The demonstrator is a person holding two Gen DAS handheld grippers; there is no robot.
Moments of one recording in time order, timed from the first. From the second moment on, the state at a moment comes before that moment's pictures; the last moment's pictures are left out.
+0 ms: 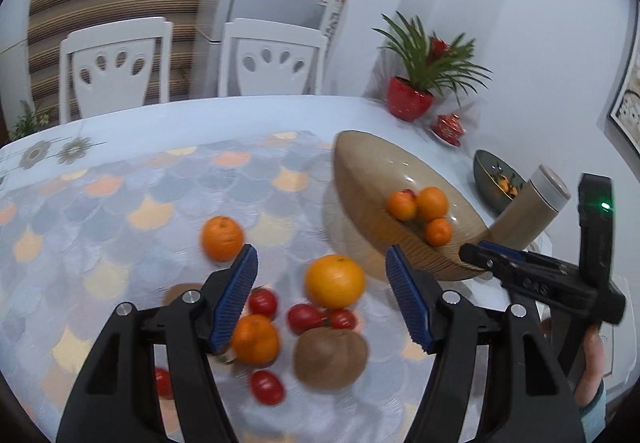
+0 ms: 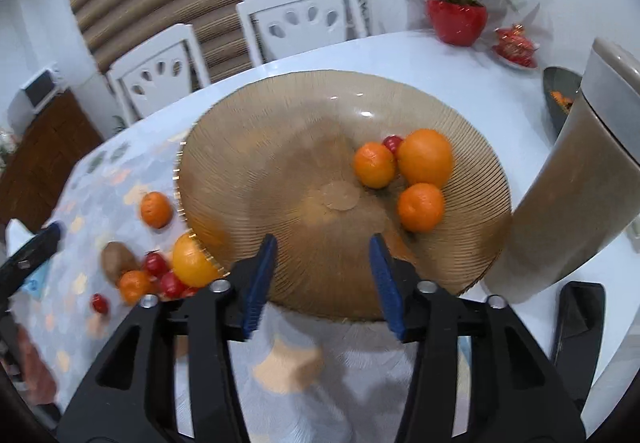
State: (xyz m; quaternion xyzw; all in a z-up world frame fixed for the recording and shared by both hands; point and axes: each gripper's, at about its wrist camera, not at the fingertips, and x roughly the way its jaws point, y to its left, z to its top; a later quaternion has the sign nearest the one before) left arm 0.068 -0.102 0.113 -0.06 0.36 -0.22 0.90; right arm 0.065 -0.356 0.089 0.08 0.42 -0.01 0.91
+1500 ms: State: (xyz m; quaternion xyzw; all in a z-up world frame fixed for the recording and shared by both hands) left arm 0.032 0.029 0.033 -0.08 0.42 -0.09 0.90; right arm -0.023 -0.245 0.049 -0.02 0.42 0.13 0.90
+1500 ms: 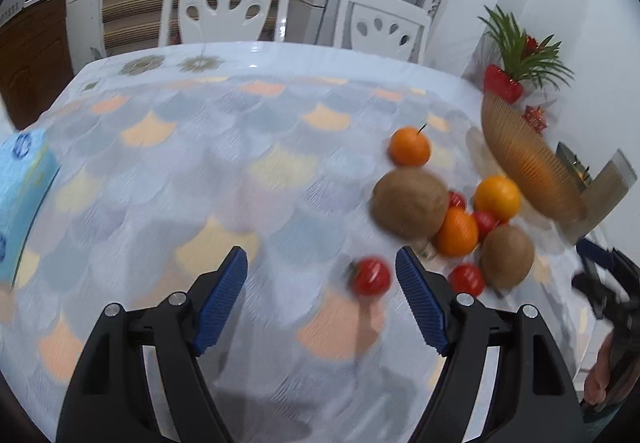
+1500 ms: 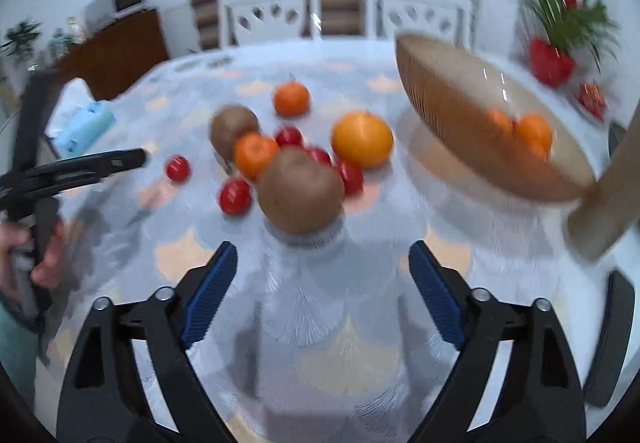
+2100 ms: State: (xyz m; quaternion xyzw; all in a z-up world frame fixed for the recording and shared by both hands) left arm 0.007 0.030 0.019 -0.06 0.39 -0.04 0.92; right arm 0.010 -0.217 0.004 -0.05 0.45 0.10 0.88
